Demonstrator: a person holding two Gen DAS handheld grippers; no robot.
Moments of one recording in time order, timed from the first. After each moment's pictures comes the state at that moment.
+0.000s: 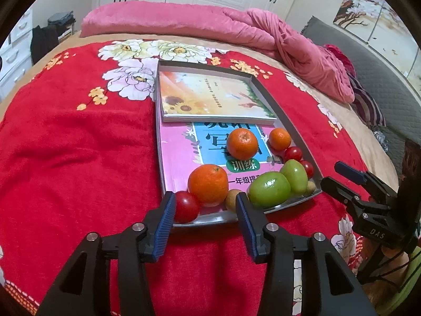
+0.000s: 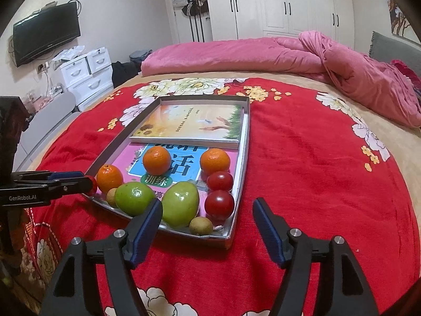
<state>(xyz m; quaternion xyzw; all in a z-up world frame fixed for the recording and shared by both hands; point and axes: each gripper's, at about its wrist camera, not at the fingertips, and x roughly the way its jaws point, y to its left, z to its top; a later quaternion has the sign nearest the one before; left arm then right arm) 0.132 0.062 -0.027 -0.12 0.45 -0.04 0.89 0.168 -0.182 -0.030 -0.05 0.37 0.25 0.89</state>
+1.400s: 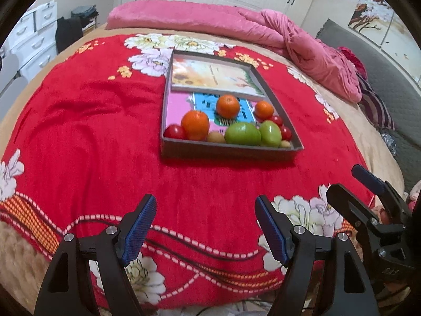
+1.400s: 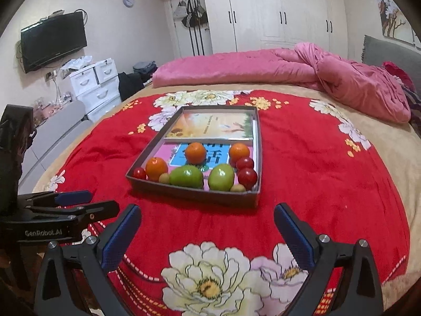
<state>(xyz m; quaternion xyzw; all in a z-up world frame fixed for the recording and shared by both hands) 0.039 0.022 -0.007 -0.13 0.46 0.01 0.88 0.069 -0.183 0.012 -0.03 0.36 0.24 0.90</state>
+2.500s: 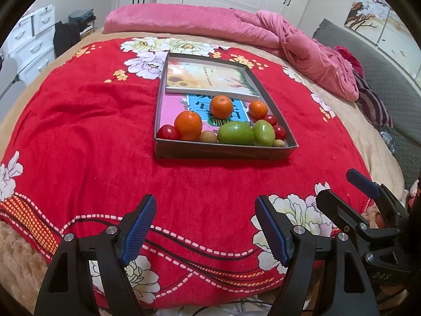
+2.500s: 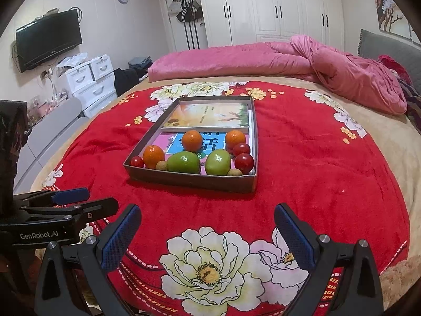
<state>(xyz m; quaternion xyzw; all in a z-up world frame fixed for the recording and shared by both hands) 0.038 0.014 -0.004 -0.12 0.45 0.01 0.88 0.062 -0.186 0.005 -0.03 0.37 0.23 0.90</state>
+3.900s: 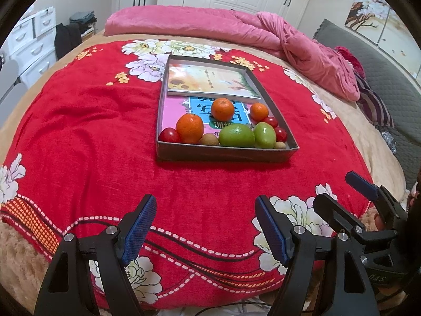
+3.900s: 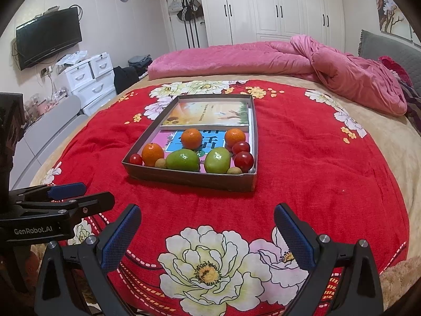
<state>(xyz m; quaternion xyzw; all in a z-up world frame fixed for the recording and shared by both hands) 0.038 0.016 -0.001 -0.12 0.45 0.01 0.89 0.063 -0.185 0.003 -0.03 0.37 0.23 0.90</state>
